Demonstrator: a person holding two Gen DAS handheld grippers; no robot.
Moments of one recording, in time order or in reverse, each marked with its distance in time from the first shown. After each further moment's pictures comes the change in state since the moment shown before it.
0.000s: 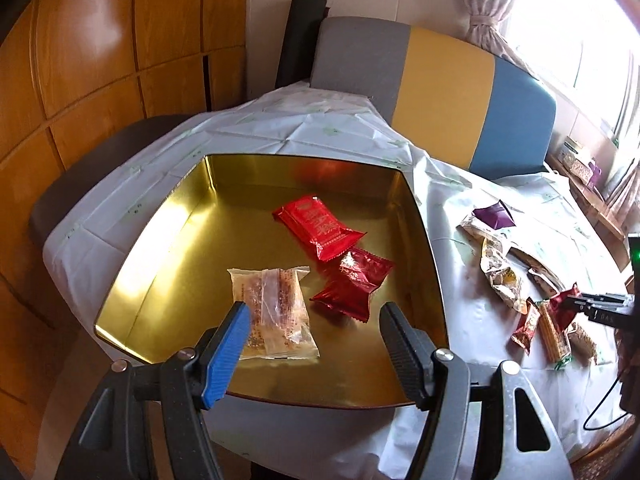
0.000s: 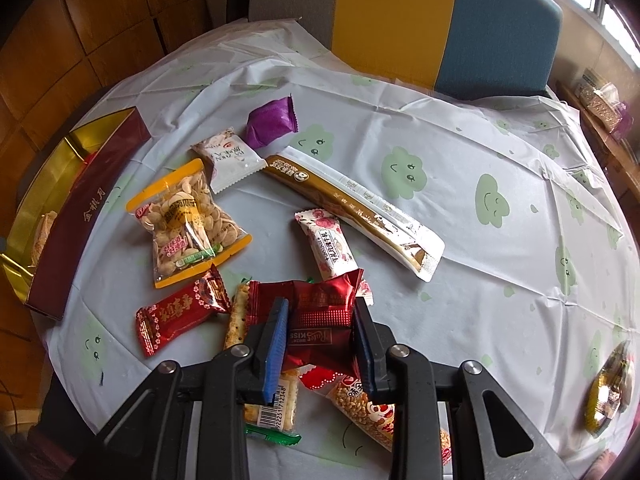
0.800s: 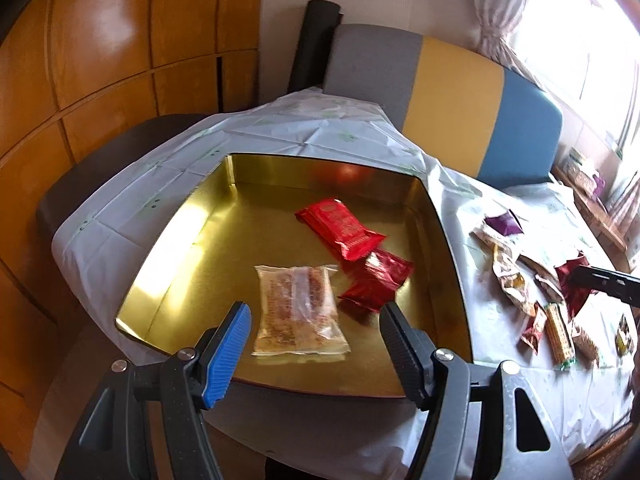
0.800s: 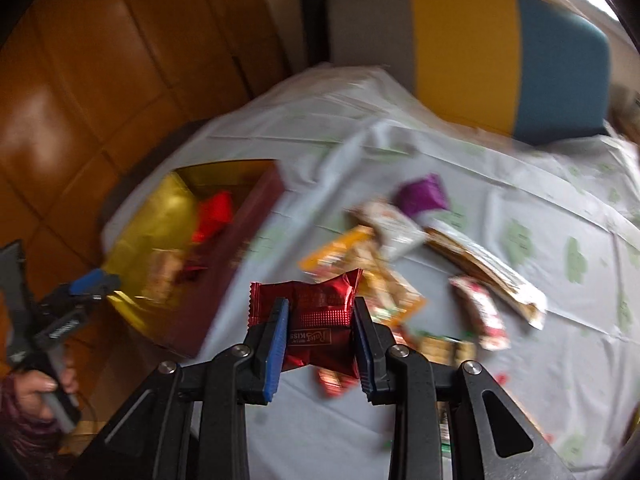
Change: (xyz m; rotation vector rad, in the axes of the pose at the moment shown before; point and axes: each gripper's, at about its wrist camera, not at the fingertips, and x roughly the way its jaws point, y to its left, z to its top) left arm -0.007 0.030 -0.006 -0.060 -0.026 0.009; right arm -0.058 0.122 0.026 -0.082 -0.152 0.328
